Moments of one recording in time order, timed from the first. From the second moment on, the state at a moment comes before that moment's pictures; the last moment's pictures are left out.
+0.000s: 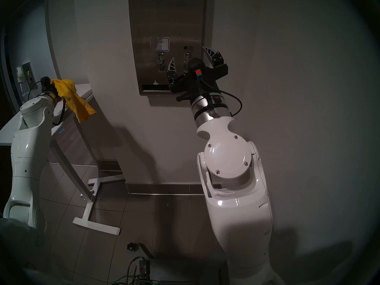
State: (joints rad) left arm 1.05 -1.00 -1.71 -1.44 -0.45 0.48 0.22; right arm -1.50 -1.59 1.22 -2.24 -0.43 0.20 0.07
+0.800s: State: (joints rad) left arm 0.91 -0.94 -1.66 -1.34 -0.43 0.50 0.23; right arm -1.56 -1.54 1.15 -2.29 -0.38 0.19 0.06
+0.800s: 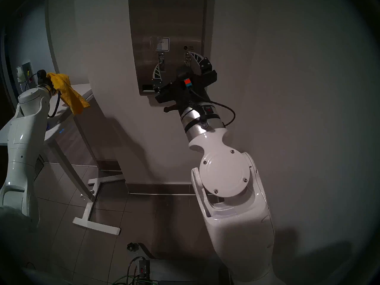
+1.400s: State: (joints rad) left arm 0.80 -0.93 -1.64 -1.32 -0.46 0.61 0.22; right arm -1.56 -1.54 1.13 -2.29 -0.35 0.19 0.06
